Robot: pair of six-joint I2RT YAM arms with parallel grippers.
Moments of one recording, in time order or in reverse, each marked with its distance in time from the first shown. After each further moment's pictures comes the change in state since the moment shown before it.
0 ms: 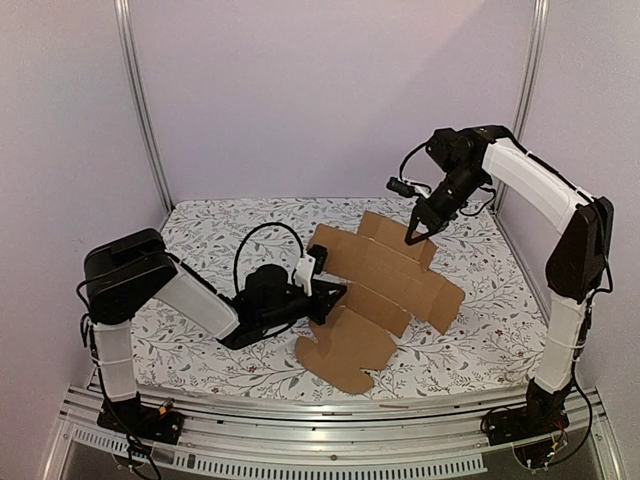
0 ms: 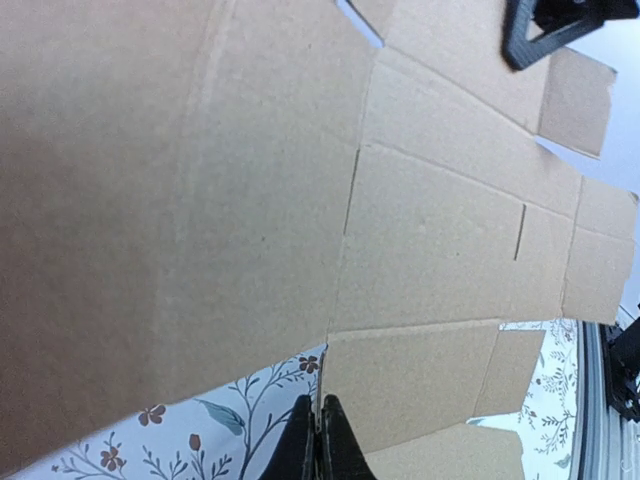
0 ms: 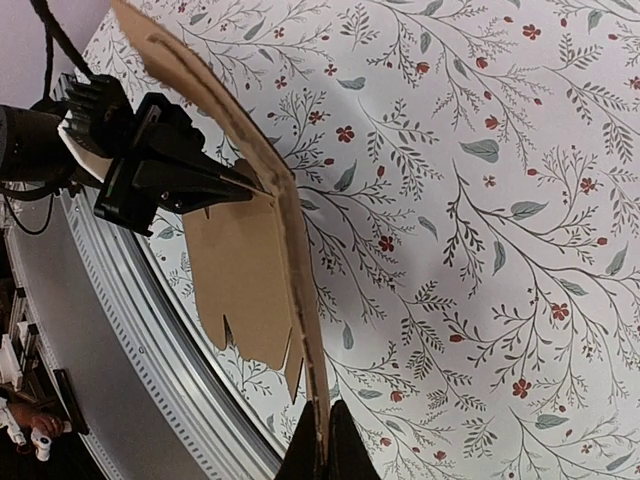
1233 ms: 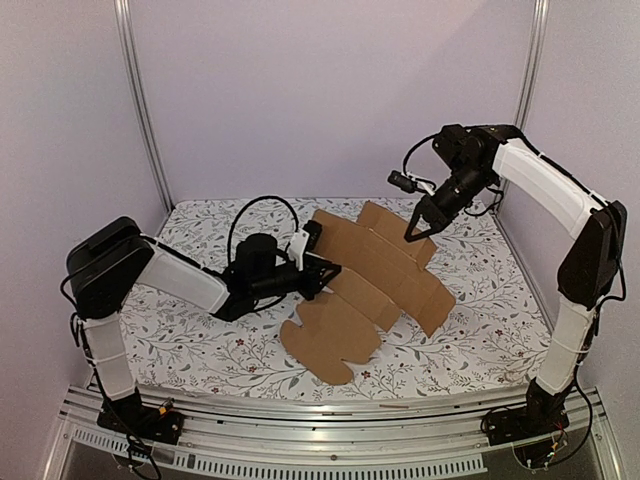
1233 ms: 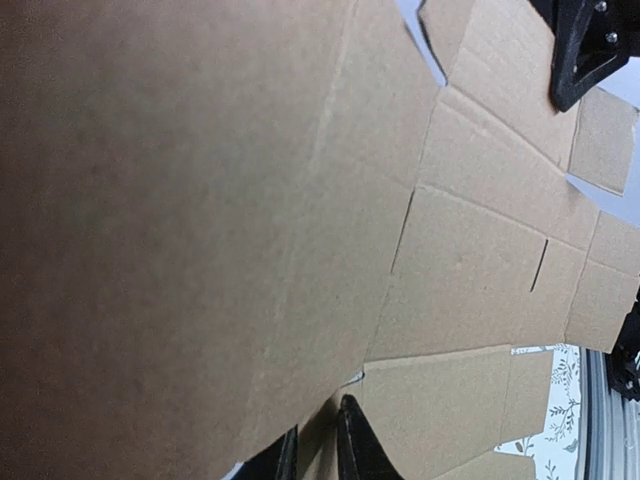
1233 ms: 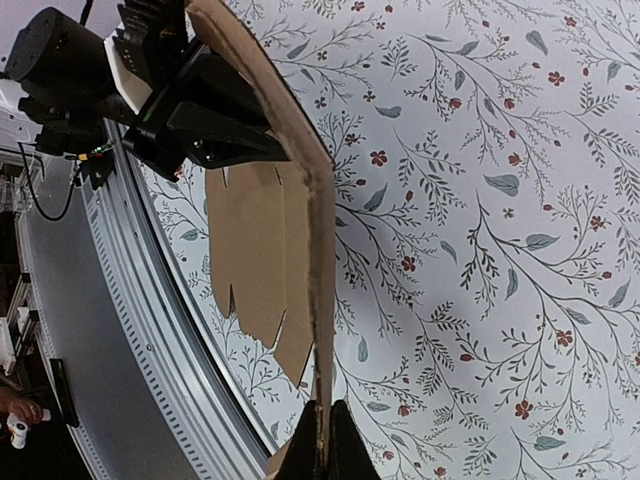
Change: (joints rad) left arm 0.134 -0.074 0.071 -0.143 0.208 0.117; right arm 0.006 -0.070 -0.057 0.045 -0.071 -0.069
